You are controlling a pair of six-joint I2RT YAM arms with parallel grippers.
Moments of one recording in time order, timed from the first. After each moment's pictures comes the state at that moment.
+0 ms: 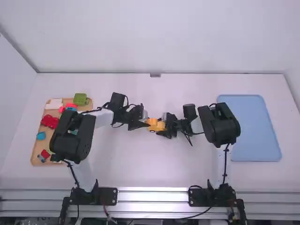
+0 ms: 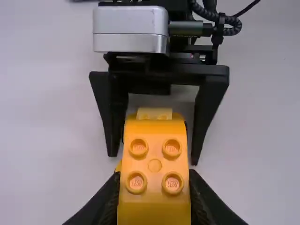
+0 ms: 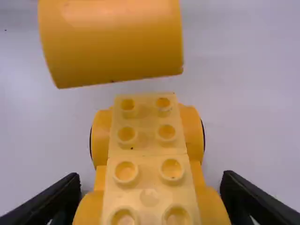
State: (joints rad) left arm -0.19 1.89 0.96 -0.12 0.98 1.09; right arm 0.24 2.22 0.85 0.46 -1.07 -0.86
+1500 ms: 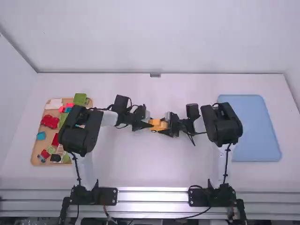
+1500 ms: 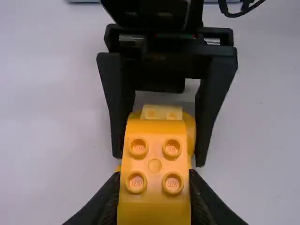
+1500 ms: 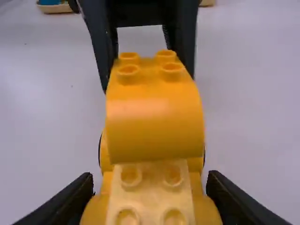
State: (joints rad) left arm -0.21 2.01 0.96 0.06 1.03 0.98; right arm 0.20 2.22 0.84 0.46 -1.16 -0.90
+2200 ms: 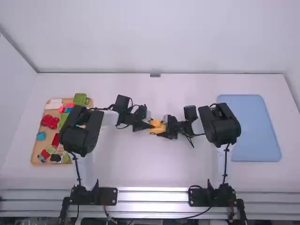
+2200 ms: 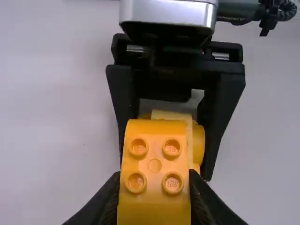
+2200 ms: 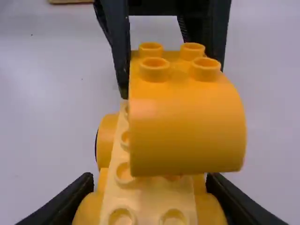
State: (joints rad) left arm -0.23 2.01 0.97 0.02 1.03 0.96; right arm 0.23 2.22 0.82 0.46 -1.14 -0.92
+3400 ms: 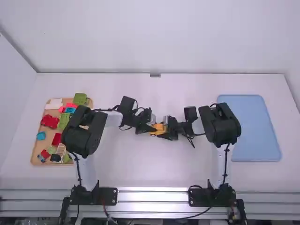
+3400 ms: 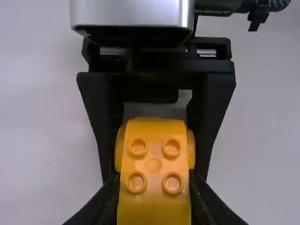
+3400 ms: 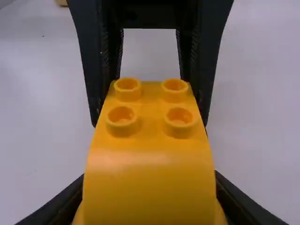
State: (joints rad) left arm -0.29 2.01 0.98 -0.03 0.98 0.99; right arm 0.23 2.22 0.82 0.41 -1.16 -0.95
